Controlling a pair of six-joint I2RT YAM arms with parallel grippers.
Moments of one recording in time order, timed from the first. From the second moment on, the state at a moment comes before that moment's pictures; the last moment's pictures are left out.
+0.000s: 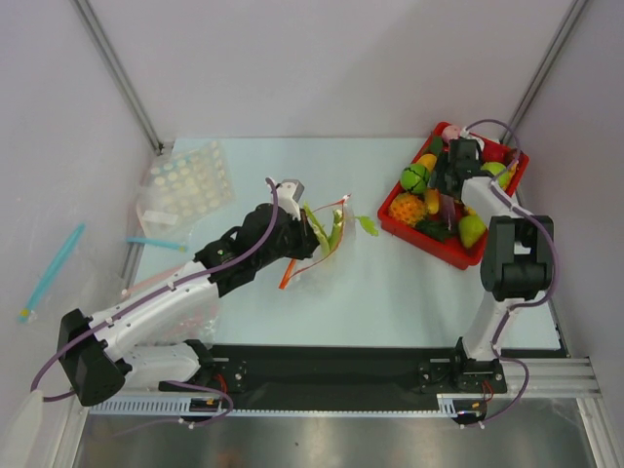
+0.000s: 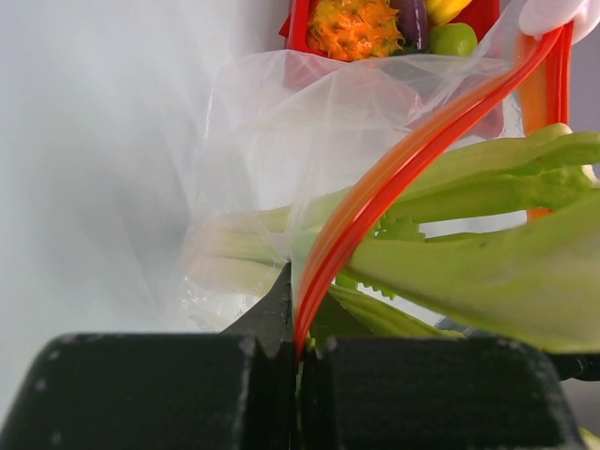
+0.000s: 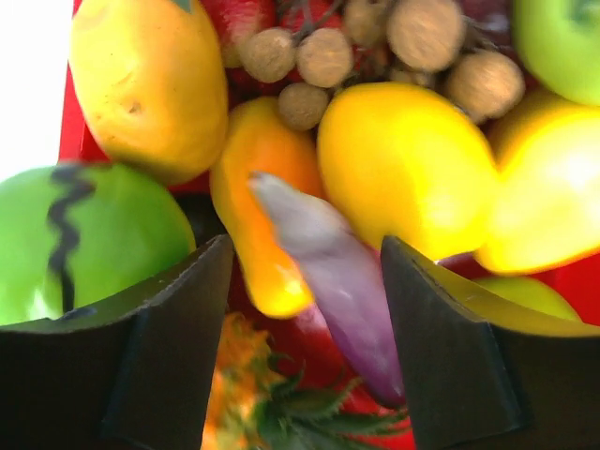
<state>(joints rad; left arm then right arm) -0.84 1.16 0.99 -0.28 -0.12 -0.58 0.01 1.82 1.34 -0.24 0.18 0.32</state>
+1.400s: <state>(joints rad) -0.89 1.20 1.04 -0.35 -0.11 -0.55 0.45 0.63 0.66 0.20 0.12 0.32</state>
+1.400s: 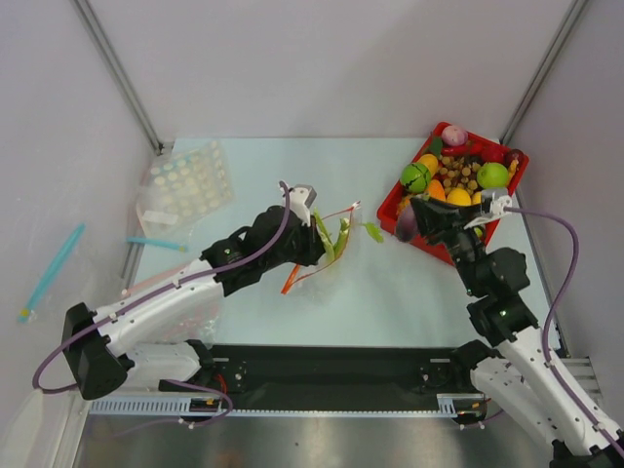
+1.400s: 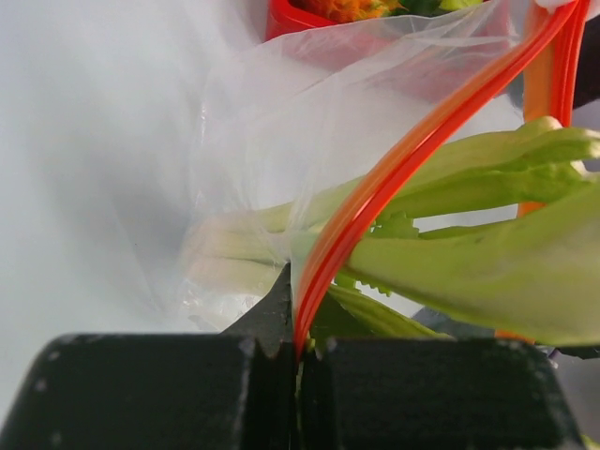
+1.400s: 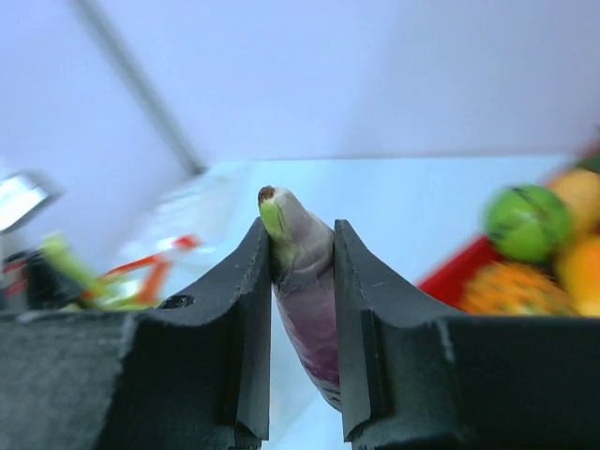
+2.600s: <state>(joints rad) -1.01 1.36 1.14 -0.38 -0.13 -0.54 0.80 0.60 0.33 1.04 -0.32 0.37</state>
